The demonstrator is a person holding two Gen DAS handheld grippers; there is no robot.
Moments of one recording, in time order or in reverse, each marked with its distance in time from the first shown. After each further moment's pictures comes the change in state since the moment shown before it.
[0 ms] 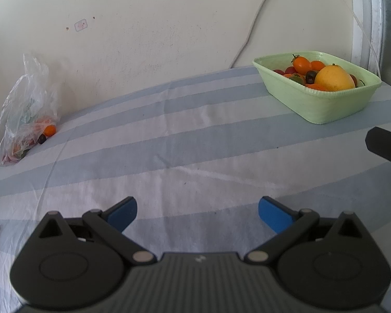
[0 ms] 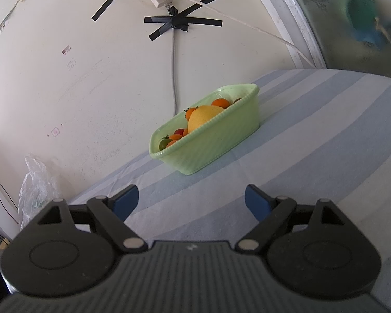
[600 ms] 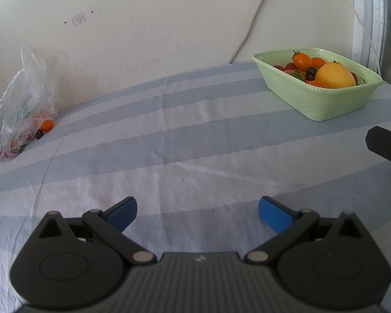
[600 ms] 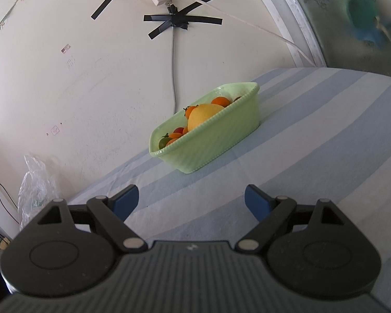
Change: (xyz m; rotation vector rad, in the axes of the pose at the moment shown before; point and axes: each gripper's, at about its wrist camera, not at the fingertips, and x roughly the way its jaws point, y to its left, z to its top) left arm 0.002 -0.001 0.001 -0.011 0.024 -0.009; right arm 0.000 0.000 0.000 0.001 0.001 -0.002
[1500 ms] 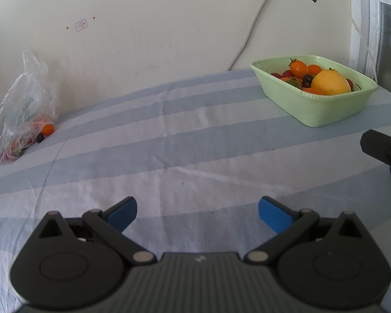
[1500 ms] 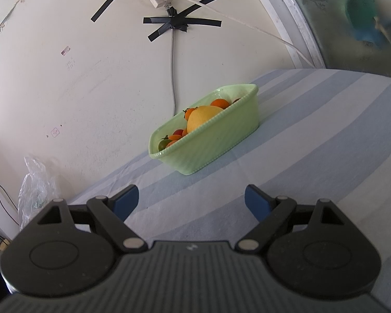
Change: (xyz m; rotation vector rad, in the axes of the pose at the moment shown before) left arm -0.007 0.000 -0.001 -0.006 -0.030 -0.006; right arm -0.001 0.001 -0.002 0.002 -0.006 -0.004
